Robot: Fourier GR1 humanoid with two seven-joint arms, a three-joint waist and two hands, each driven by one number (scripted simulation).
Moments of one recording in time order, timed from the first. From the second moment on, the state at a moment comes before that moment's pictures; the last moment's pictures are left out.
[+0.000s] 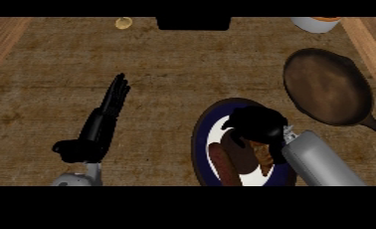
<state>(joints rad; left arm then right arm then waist) -0.05 0.11 -0.18 -1.55 0.07 0.08 -0.12 -0.40 -0.37 0.53 -1.26 1.20 0.38 -0.62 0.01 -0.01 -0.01</state>
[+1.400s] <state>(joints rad) -0.03 0.09 -0.18 -1.59 0.04 0.09 -0.09 0.12 -0.08 0.00 -2.11 0.86 0.22 0.01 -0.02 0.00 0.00</state>
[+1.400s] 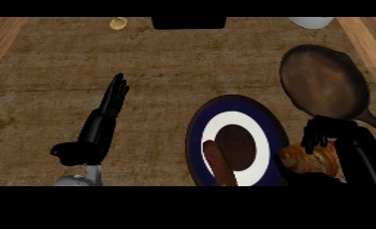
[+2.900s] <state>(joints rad) -0.06 0.06 -0.18 -1.55 0.03 0.04 -0.11 -0.65 -0.44 -0.51 -0.64 0.72 -0.29 -0.44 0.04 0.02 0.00</state>
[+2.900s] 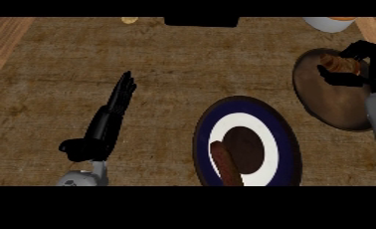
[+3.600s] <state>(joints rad) -0.06 0.06 -0.18 -1.57 0.02 0.04 -0.10 -0.80 -0.47 -0.54 -0.31 0.69 -0.09 -0.56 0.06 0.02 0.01</state>
